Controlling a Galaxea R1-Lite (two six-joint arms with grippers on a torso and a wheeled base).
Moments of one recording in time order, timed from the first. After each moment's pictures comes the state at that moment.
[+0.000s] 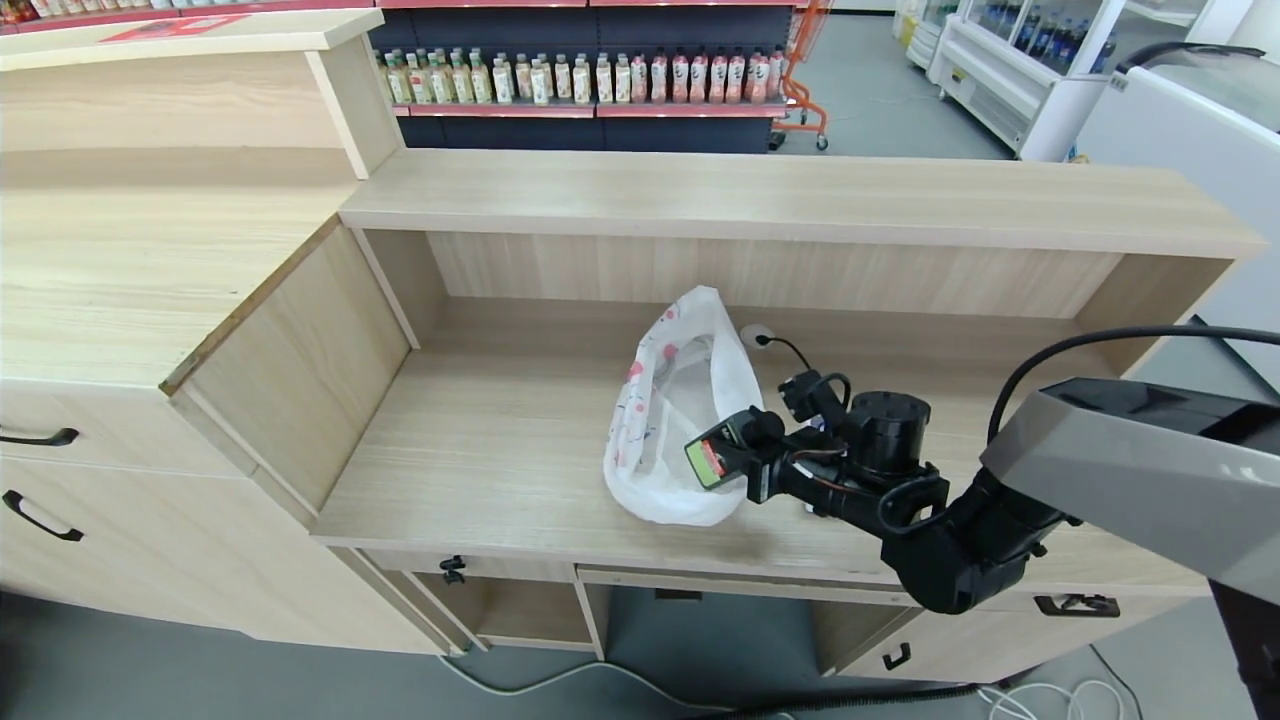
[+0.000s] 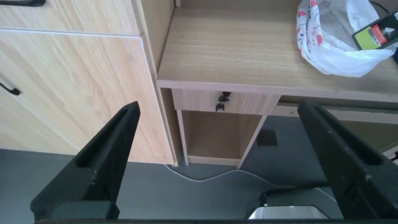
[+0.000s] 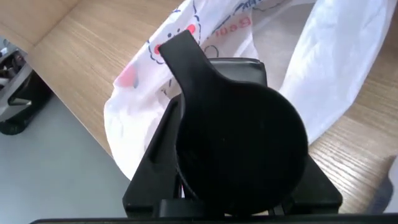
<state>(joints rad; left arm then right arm) 0.00 0.00 0.00 0.00 -0.01 0.00 0.42 2.31 -0.95 -1.24 0.30 0.03</state>
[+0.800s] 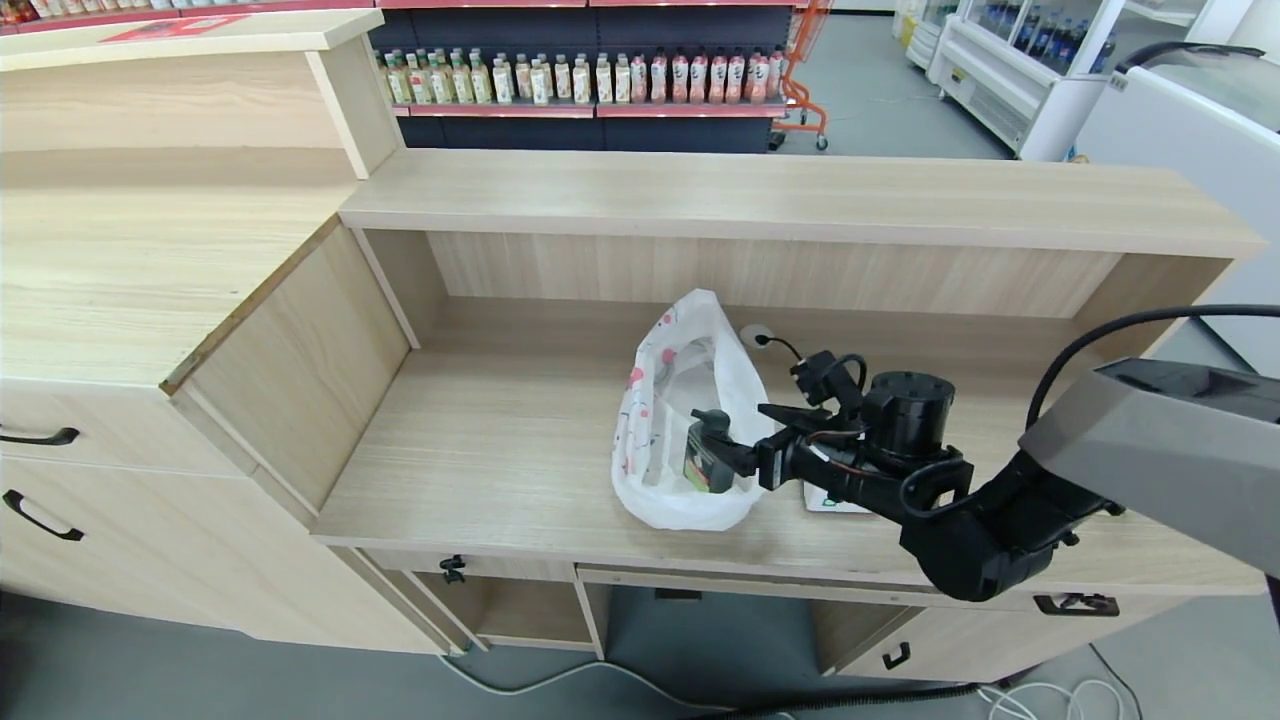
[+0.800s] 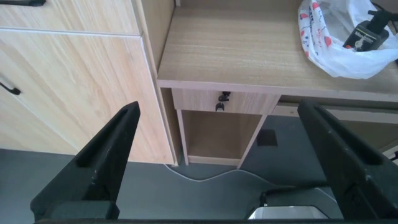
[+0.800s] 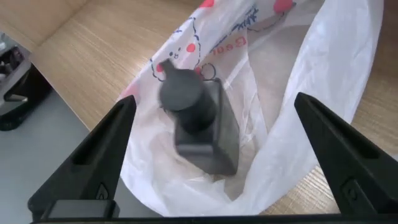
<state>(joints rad) 0.00 0.00 0.00 0.00 -0.01 0.00 0.40 2.22 -0.93 -1.19 0.33 -0.01</state>
